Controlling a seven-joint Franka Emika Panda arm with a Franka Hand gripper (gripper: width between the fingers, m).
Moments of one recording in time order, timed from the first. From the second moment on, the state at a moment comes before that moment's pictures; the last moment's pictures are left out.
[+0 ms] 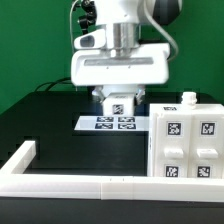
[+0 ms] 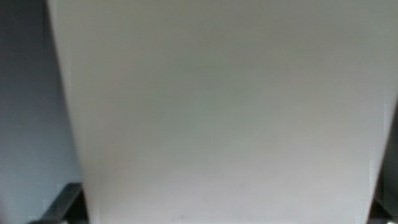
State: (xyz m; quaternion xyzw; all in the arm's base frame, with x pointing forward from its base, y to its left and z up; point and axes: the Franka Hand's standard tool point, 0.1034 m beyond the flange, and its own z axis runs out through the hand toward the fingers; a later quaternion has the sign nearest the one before) arm 0.466 0.009 0.113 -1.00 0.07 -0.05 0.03
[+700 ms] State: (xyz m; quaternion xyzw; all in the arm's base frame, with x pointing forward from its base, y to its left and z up) arm 0.509 0.042 0.160 -1.00 0.07 -0.03 0.04
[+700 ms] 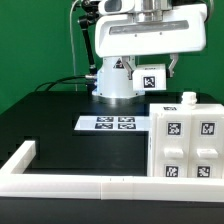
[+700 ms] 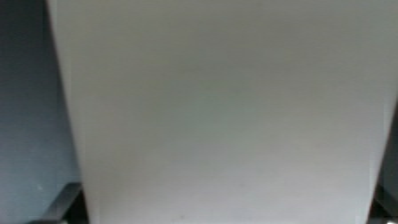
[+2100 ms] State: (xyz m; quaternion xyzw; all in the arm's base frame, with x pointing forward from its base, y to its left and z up) arm 0.595 0.071 0.180 -1.00 -0.04 -0.07 0.03
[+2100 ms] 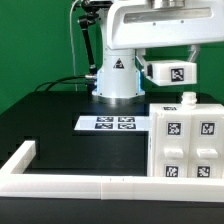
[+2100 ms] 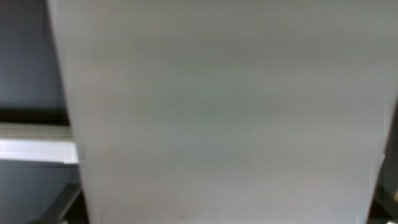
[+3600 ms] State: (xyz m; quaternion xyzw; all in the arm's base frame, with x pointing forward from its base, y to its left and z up) arm 0.616 0.088 0.151 -0.99 -0.07 -0.06 0.03
